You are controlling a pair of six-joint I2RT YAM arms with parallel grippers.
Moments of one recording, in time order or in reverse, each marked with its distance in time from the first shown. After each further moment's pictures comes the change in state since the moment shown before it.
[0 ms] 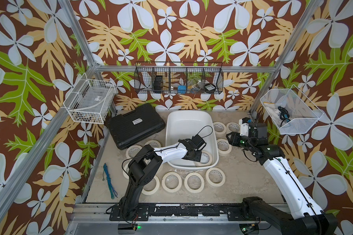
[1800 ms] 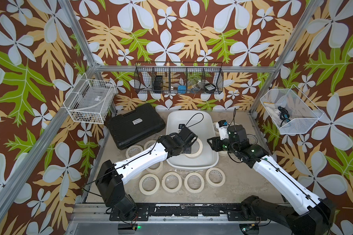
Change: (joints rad) left arm 0.000 -0.472 -0.066 -0.216 -0.219 -0.086; right arm 0.368 0.062 -0.011 0.101 0.078 -0.061
